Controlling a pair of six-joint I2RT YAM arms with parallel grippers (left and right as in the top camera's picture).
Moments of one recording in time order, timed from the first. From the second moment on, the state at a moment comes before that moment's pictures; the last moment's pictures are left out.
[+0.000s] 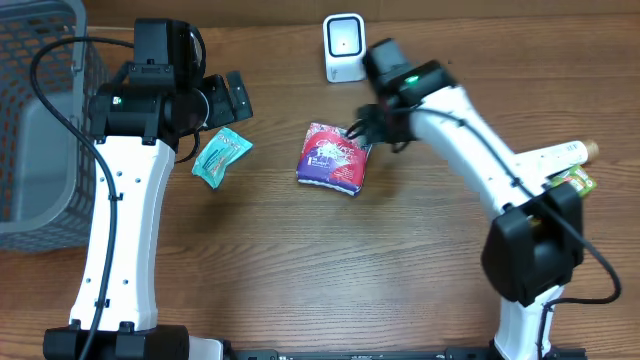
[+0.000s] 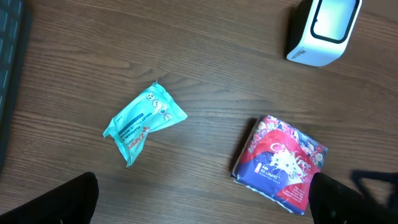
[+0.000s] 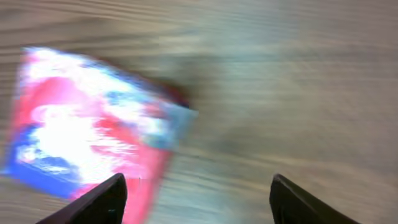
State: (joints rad) left arm -0.06 1.59 1.74 -1.15 0.00 -0.36; right arm 0.51 2.04 1.83 -1.06 0.08 0.35
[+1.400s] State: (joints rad) left arm -0.06 1.59 1.74 -1.15 0.00 -0.36; right arm 0.84 2.30 1.83 -0.85 0.62 0.36
